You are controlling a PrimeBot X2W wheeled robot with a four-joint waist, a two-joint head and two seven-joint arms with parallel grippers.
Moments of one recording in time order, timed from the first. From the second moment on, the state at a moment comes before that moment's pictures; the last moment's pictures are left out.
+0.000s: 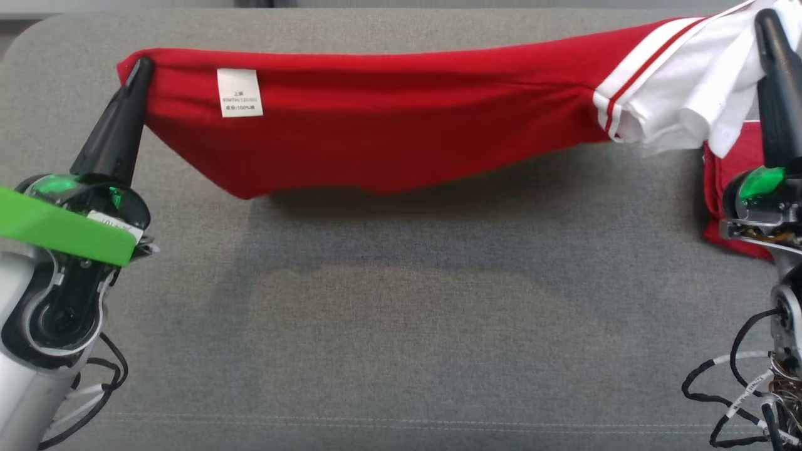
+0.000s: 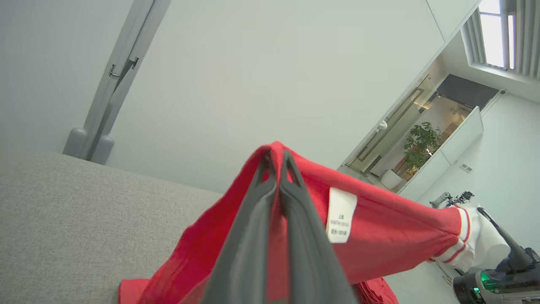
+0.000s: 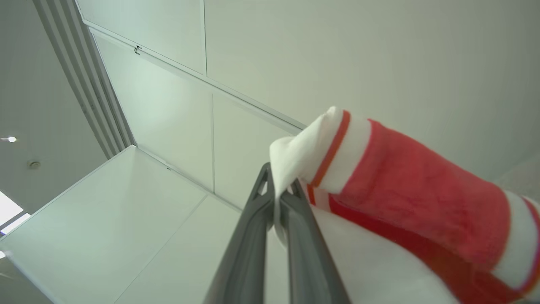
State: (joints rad) left arm -0.56 0.59 -0.56 -0.07 -1.45 -0.12 -0.25; right arm -0.23 -0.17 0.03 -0.51 1.46 -0.13 0.09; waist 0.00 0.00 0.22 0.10
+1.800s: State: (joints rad) left arm -0.82 0.51 -0.39 -0.07 -1.53 -0.03 -0.24; right arm -0.92 -0.08 0.10 -0.15 1.42 -0.13 0.03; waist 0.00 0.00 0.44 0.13
